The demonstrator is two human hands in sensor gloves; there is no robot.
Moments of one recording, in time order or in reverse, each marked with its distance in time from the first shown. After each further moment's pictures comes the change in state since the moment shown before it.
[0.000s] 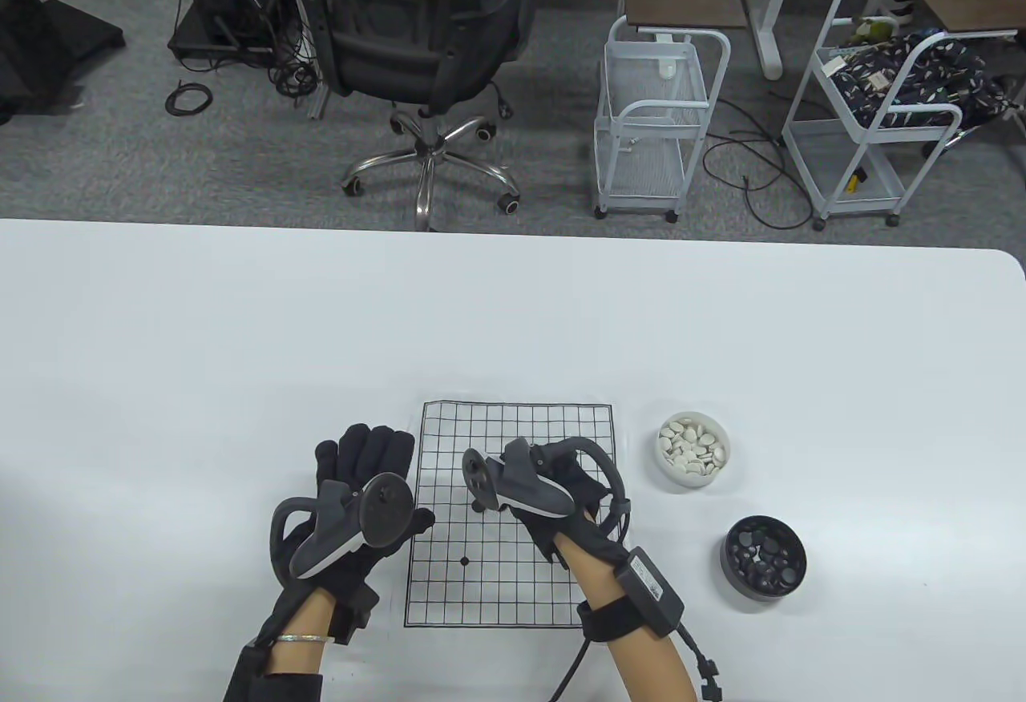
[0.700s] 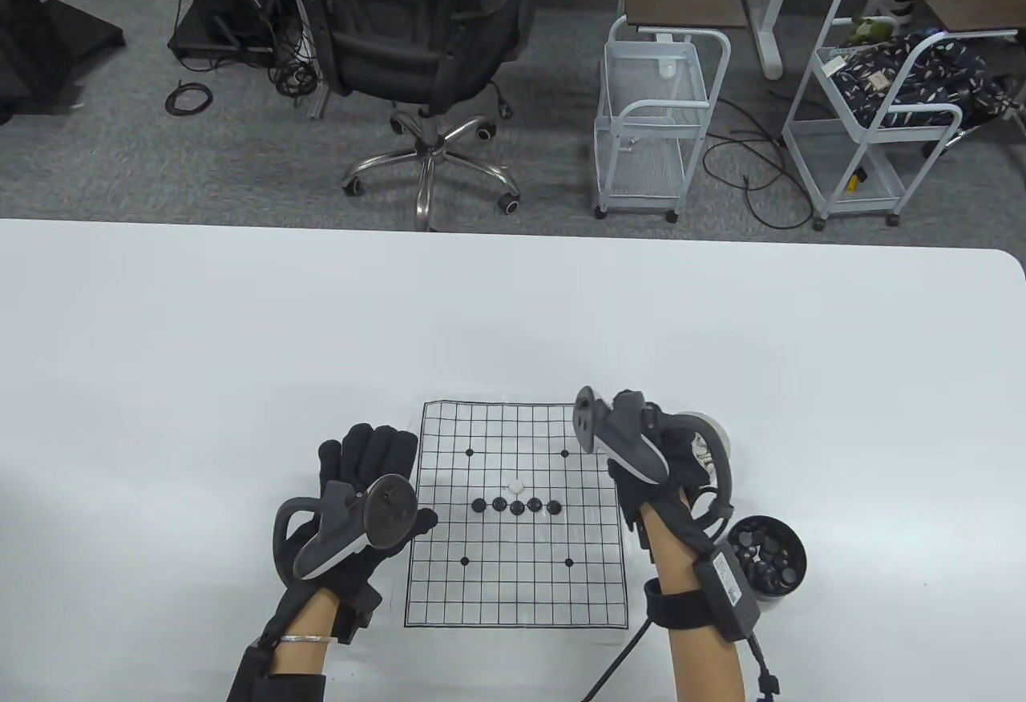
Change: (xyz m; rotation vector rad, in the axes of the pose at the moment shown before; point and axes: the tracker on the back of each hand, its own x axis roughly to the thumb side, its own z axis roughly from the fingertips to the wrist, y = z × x) left_hand 0.004 0.000 0.000 0.011 -0.011 -0.011; right_hand -0.136 -0.013 0.023 0.169 0.511 -0.018
